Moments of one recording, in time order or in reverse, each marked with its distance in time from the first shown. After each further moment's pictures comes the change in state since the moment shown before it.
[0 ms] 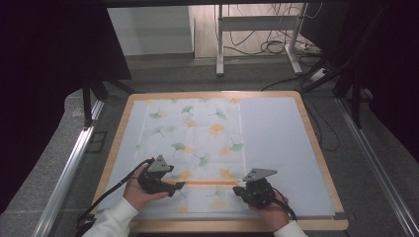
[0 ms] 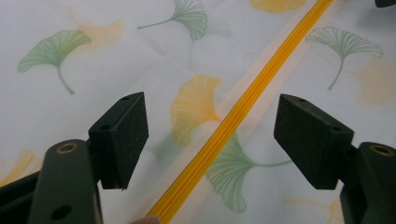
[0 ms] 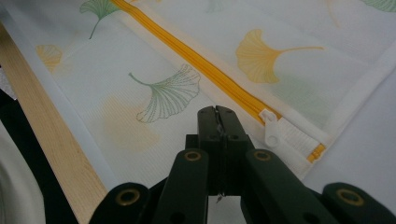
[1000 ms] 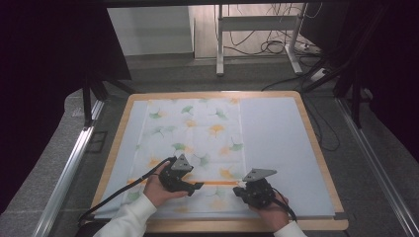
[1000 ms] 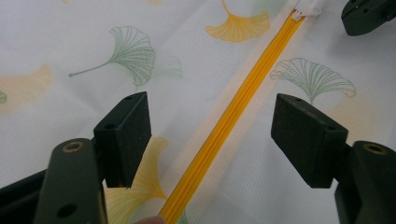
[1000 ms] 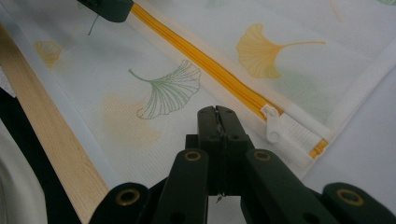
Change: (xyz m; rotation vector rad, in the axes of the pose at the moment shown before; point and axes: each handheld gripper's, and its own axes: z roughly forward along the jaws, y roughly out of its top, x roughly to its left) left arm -0.024 0.032 0.035 0.021 -0.060 0.044; right arm 0.001 0.000 0.001 0.017 -0.005 0.008
